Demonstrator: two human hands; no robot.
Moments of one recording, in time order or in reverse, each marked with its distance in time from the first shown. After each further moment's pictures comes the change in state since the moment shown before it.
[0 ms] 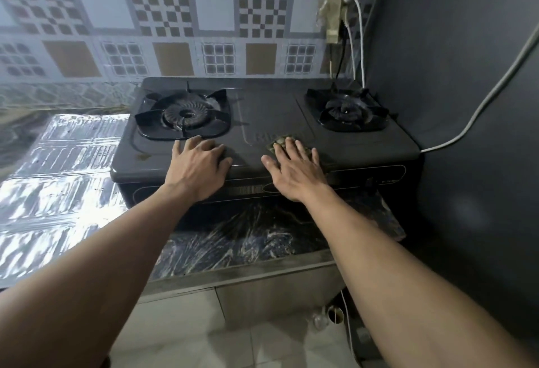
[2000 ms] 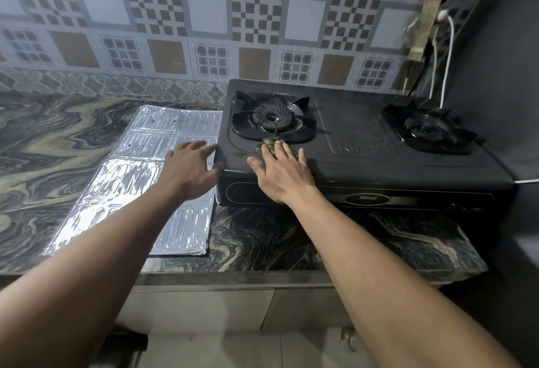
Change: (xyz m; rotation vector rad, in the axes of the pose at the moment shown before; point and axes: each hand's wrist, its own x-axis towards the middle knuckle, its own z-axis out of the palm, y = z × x) left_hand -0.062 -0.190 -0.023 -0.170 -0.129 -0.220; right_hand 0.021 -0.205 0.026 -0.035 -0.003 -0.197
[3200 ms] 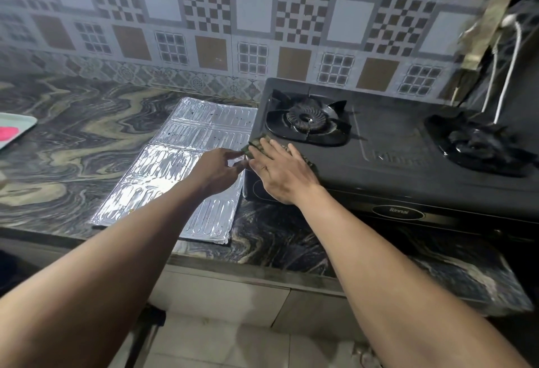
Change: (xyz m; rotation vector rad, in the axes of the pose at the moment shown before) left_hand -0.020 0.001 -0.001 -0.411 -0.062 -0.174; right_hand 0.013 -0.031 0.011 0.040 0.007 -0.390
